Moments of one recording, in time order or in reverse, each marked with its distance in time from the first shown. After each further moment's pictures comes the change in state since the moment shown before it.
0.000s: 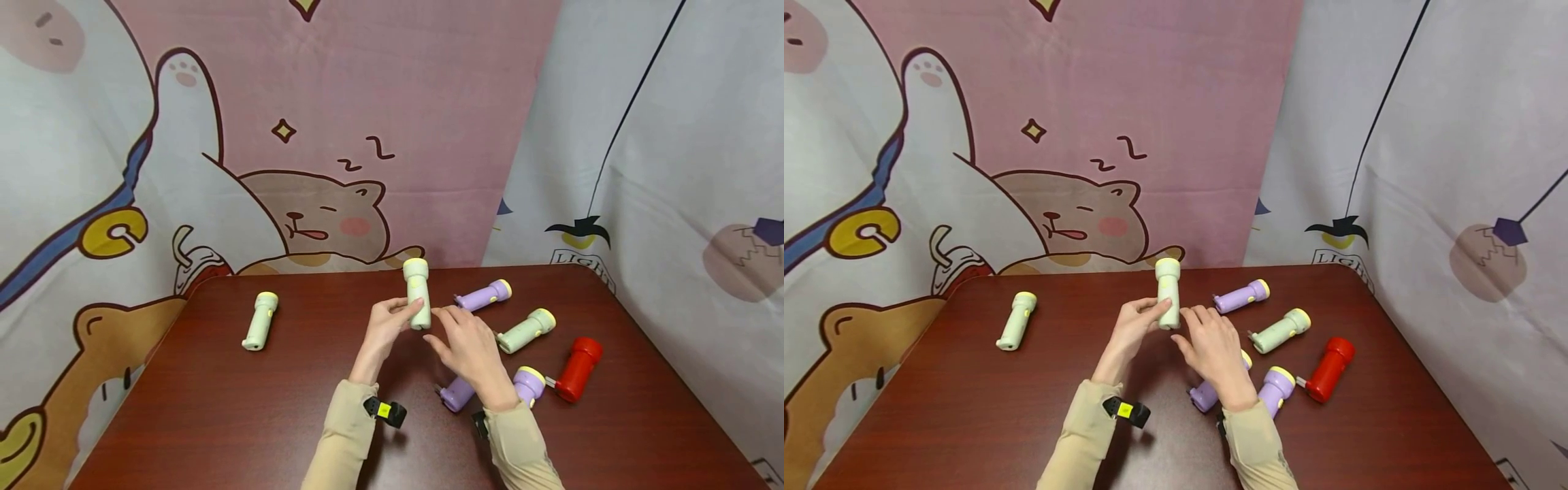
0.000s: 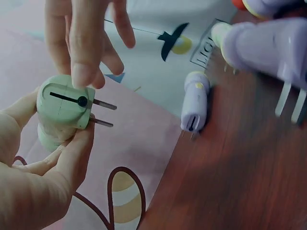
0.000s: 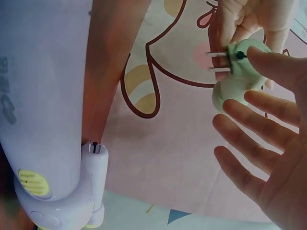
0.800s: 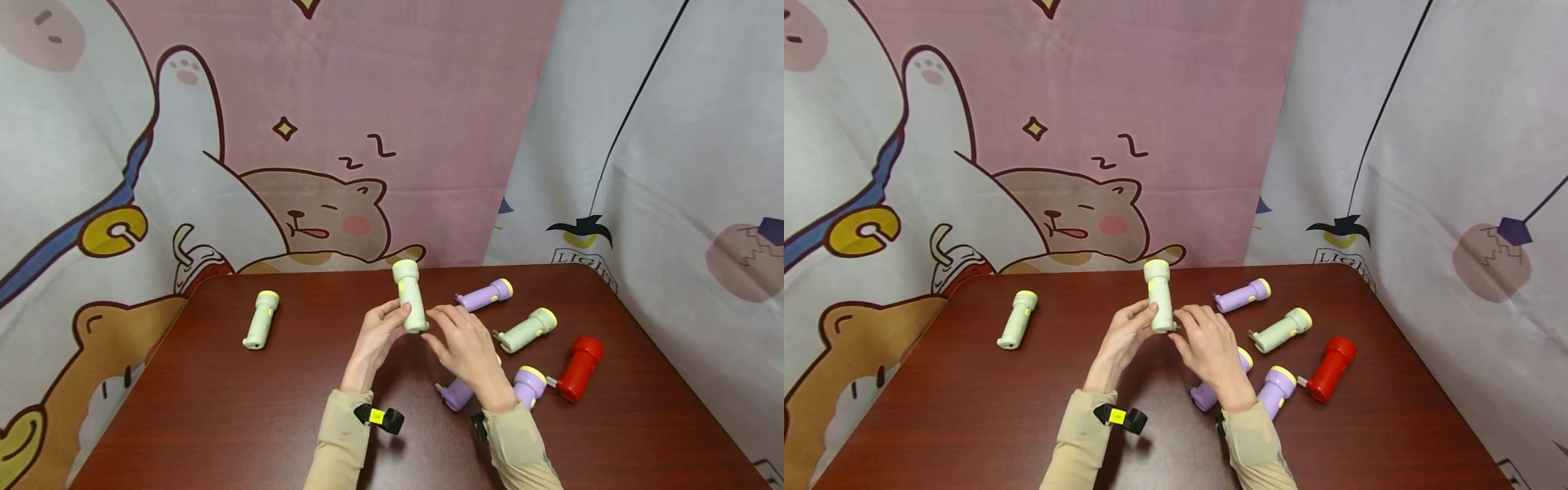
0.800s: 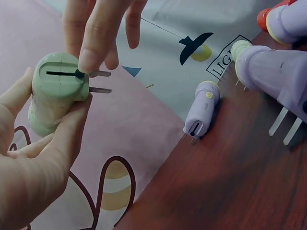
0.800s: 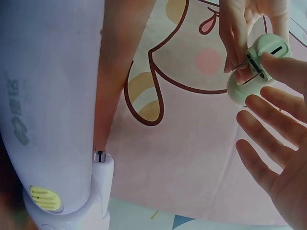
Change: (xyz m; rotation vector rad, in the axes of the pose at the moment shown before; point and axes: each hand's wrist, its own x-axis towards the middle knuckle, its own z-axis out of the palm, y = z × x) left_hand -0.008 -0.013 -0.016 -0.329 -0.142 0.039; right_hand 0.001 -0.001 0.008 0.074 0.128 -0.123
